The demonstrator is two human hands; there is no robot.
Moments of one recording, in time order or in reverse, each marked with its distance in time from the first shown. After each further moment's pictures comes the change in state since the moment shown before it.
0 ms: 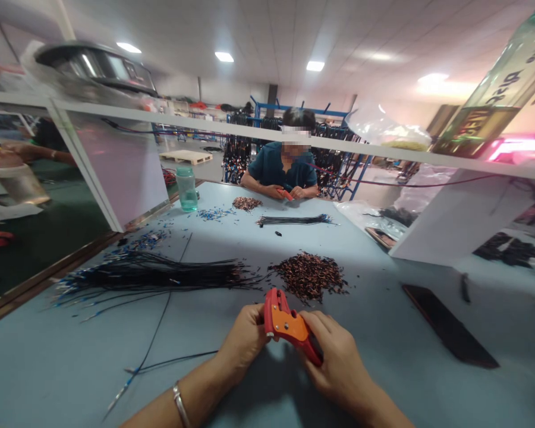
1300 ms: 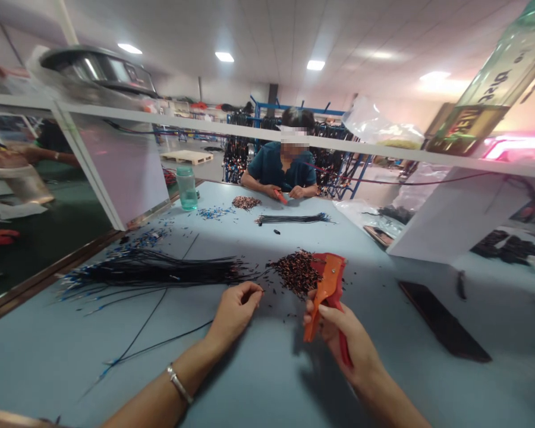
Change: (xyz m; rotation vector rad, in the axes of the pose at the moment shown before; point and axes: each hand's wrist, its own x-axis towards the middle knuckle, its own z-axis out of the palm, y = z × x) left_hand 0.021 -0.010 -0.035 0.638 0.255 0.168; right_hand 0.011 0.006 -0.016 1.363 0.202 0.865
